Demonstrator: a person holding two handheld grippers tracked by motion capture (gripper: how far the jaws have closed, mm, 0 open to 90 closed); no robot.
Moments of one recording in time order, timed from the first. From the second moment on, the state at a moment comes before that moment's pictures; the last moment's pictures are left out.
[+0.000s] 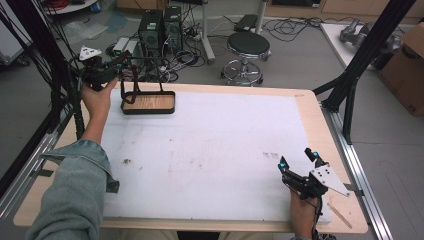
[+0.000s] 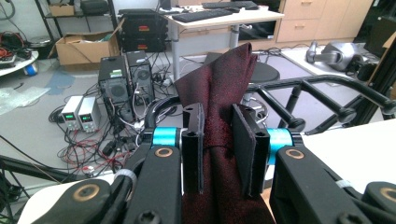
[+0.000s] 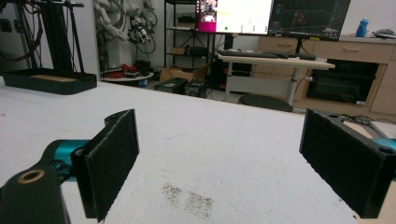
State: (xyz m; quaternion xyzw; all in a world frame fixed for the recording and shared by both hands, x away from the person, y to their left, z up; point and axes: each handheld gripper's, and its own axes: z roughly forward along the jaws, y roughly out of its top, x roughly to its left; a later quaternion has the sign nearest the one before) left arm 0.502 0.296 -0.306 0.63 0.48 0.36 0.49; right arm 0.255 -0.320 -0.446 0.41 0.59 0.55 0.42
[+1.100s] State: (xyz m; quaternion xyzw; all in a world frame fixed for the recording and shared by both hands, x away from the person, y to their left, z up) left arm 0.493 0.294 -0.291 0.63 0.46 0.37 0.51; right arm 0.255 -0.320 -0.446 0.41 0.59 0.55 0.42
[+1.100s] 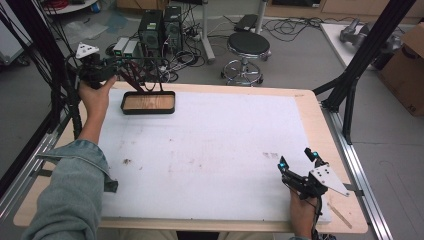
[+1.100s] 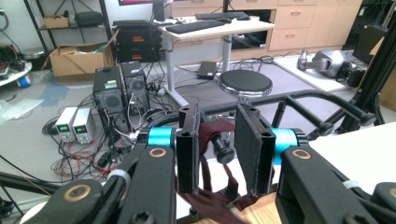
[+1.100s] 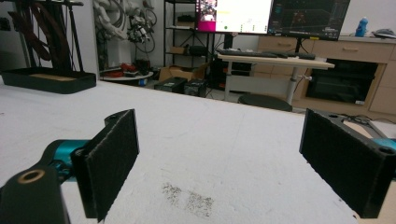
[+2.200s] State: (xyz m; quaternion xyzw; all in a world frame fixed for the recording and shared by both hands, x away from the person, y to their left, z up) left arm 0.394 0.305 -0.284 0.63 0.41 0.35 0.55; right arm 0.256 -0.320 -0.446 0.42 0.59 0.56 0.42
